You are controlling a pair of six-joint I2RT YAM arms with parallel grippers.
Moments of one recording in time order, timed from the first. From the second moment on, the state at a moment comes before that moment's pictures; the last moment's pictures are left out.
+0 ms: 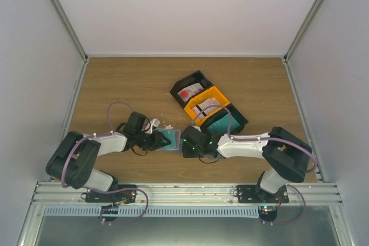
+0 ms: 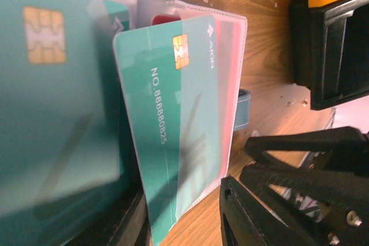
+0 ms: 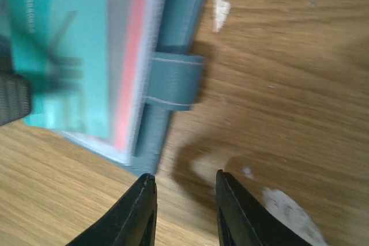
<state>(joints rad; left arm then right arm) -0.40 1.46 0.43 0.06 0.70 -0.66 1.06 1.61 0.77 -0.19 0.04 0.92</state>
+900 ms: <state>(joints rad) -0.48 1.21 0.51 -0.36 0.38 -0.69 1.03 1.64 0.78 -0.08 0.08 0.89</state>
